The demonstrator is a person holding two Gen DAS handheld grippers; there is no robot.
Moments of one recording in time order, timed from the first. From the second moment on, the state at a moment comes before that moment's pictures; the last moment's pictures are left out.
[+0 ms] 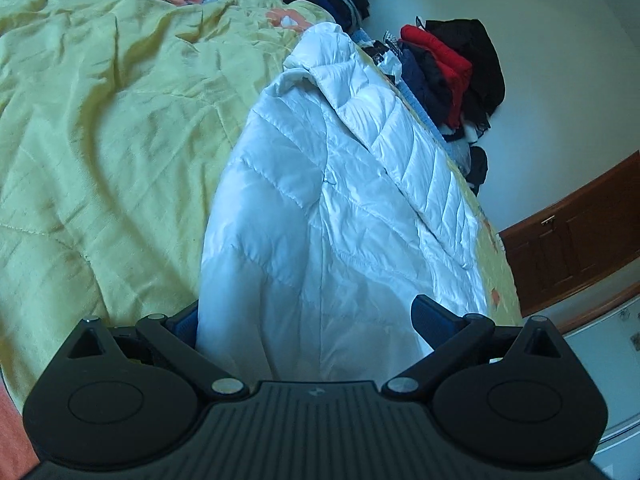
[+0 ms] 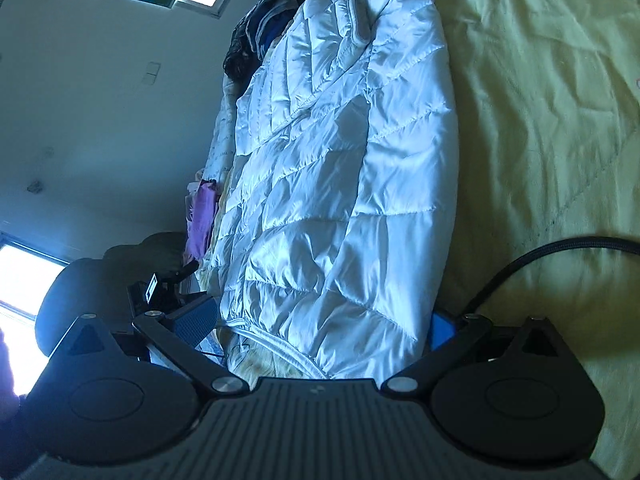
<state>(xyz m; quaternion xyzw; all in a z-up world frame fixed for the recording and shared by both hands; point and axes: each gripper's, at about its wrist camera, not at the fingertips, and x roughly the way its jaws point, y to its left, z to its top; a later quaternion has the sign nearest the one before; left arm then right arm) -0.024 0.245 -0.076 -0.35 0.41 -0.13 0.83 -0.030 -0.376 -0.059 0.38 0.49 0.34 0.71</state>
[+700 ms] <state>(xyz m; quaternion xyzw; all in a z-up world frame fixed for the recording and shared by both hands) -0.035 0.167 -0.058 -0.01 0.50 -0.08 0.86 -0.038 -0.365 -0.080 0.39 0.51 0.32 0.70</state>
